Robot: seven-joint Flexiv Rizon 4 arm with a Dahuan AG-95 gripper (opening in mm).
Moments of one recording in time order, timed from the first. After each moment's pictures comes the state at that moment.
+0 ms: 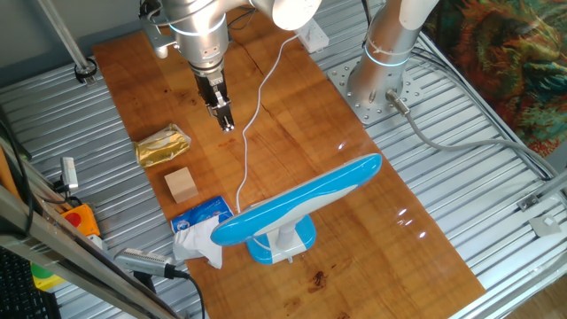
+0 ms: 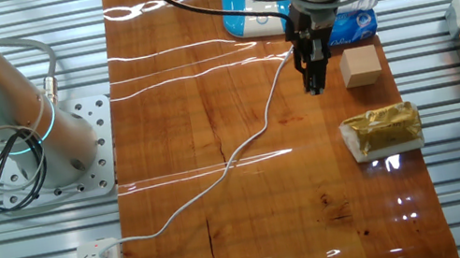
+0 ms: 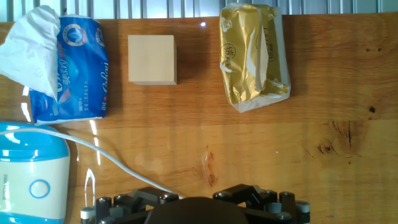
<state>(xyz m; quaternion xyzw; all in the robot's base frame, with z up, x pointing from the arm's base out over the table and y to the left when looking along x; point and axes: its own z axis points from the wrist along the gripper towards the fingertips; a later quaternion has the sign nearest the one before) 0.500 0.000 0.170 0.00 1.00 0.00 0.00</state>
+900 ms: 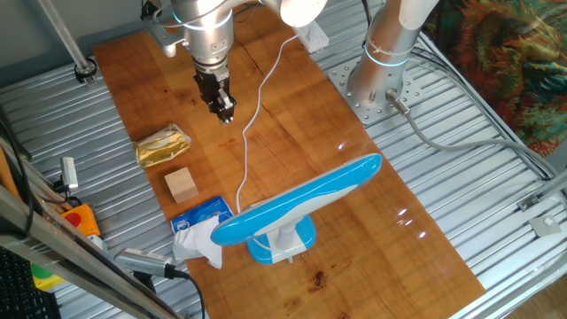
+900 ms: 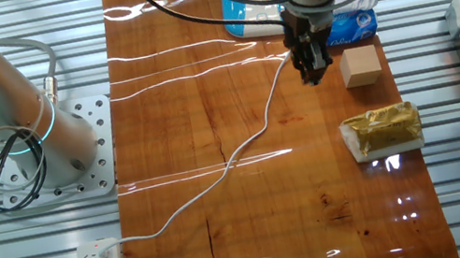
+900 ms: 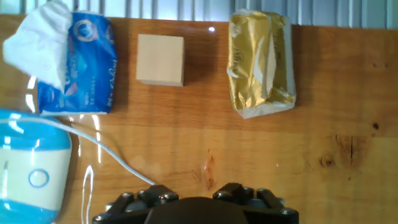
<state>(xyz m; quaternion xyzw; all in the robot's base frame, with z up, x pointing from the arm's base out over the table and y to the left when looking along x) 0.499 -0.003 0.171 -0.09 1.00 0.00 0.02</state>
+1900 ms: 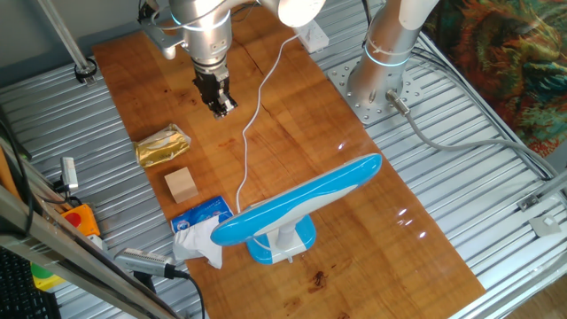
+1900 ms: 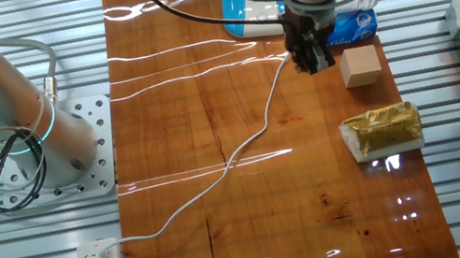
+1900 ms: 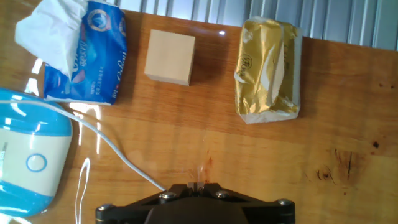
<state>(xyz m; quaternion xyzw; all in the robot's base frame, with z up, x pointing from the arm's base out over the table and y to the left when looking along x) 0.500 0.006 0.170 -0.14 0.99 0.00 0.02</state>
